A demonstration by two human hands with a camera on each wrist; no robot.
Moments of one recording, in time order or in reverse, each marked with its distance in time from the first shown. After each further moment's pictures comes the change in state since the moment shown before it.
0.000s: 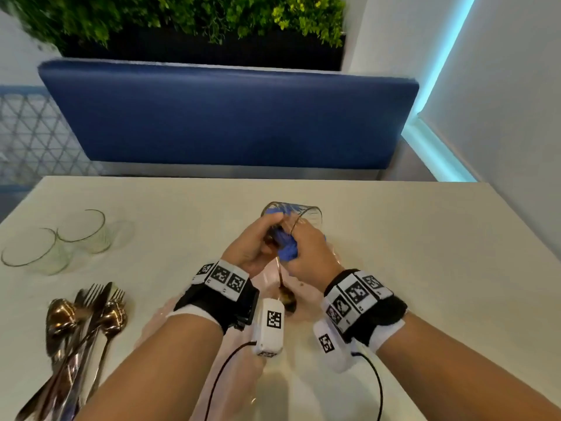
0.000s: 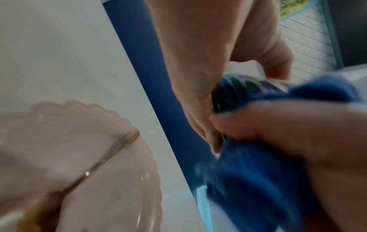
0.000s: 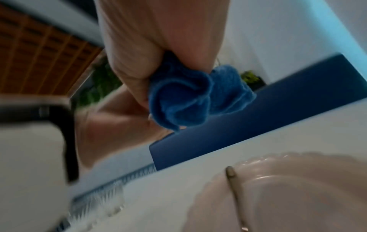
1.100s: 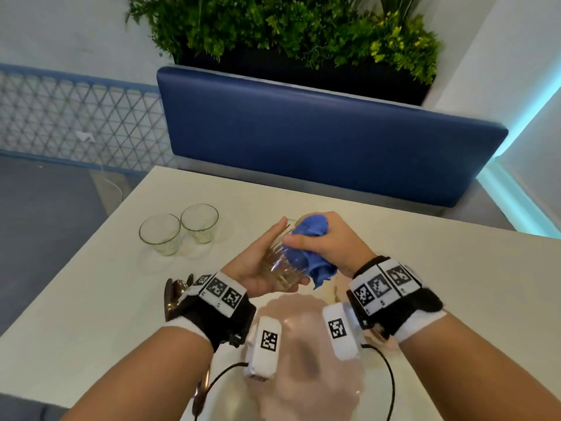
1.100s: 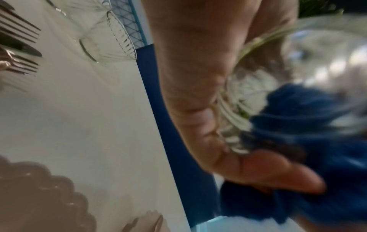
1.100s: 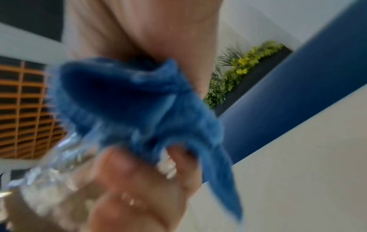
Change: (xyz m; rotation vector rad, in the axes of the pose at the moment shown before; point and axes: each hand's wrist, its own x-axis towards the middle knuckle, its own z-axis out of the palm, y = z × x) left_hand -0.126 0.075 -0.140 0.070 -0.038 -0.140; right_hand 0.062 -0.161 0.054 0.648 -0.252 -0.024
